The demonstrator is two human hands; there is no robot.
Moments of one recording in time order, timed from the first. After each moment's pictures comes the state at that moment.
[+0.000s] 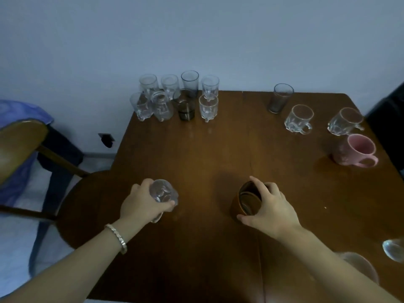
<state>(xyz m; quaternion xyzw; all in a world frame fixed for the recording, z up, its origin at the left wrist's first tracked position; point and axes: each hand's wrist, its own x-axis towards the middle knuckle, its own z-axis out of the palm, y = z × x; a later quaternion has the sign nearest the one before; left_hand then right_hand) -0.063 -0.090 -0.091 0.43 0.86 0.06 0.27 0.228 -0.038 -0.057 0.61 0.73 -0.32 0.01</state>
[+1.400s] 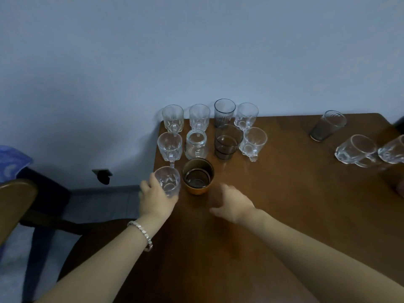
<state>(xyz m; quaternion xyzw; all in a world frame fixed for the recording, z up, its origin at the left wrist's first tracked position) -0.260 0.094 -0.126 0.45 0.84 0.14 0.28 -0.073 0.125 -0.110 0.61 0.70 -0.36 0.10</state>
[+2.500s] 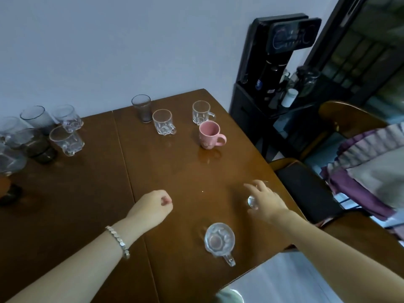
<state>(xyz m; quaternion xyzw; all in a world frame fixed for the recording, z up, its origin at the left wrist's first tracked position) 0.253 -0.009 -0.064 0.68 0.64 0.01 0.36 0.552 -0.055 -0.106 0.75 0.62 -0.22 0.08</state>
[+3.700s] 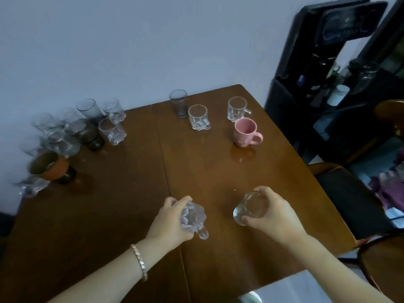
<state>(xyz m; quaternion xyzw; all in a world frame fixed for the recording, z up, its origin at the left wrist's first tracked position) 0.212 -0.052 -0.079 0.68 0.64 0.04 0.36 0.461 -0.071 -0.057 0.73 0.57 -0.34 -0.17</state>
